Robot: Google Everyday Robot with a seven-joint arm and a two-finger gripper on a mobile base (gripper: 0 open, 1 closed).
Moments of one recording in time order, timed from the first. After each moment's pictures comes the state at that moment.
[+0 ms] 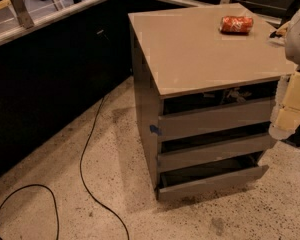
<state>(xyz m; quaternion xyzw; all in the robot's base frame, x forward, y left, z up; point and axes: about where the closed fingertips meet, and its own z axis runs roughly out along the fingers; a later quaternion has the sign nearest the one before) 0.438 -0.216 0.977 -0.60 0.78 -0.04 0.16</state>
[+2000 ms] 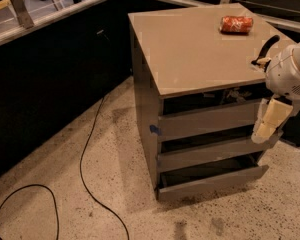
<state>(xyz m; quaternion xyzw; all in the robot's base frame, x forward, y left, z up) 0.509 -0.244 0.874 -0.63 0.74 0.01 0.23</state>
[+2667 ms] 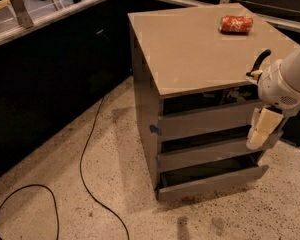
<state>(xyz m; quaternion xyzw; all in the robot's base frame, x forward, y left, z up) 0.519 -0.252 0.832 -0.63 0.75 0.01 0.21</state>
